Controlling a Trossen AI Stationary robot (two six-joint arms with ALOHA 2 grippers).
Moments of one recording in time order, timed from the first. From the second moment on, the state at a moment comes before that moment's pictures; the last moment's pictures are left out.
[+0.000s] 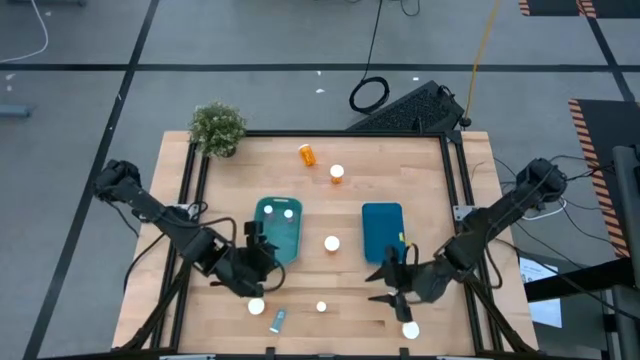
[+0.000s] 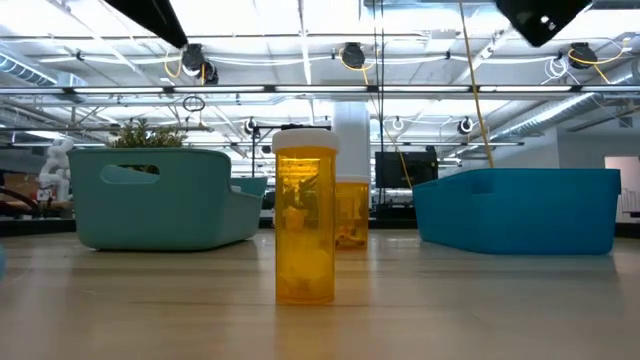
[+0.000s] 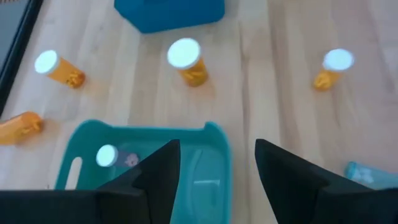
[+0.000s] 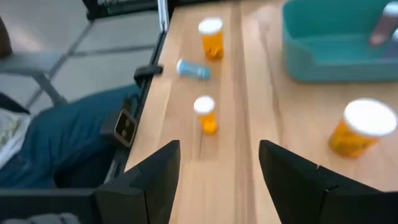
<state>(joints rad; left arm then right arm) -0.60 1.42 1.15 -0.77 -0.53 -0.41 0.70 1.36 0.83 -0.09 0.40 0.53</state>
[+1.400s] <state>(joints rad) -0.69 1.41 1.15 -0.88 -0.45 -0.47 0.42 1.92 1.39 -0.12 0.13 0.05</state>
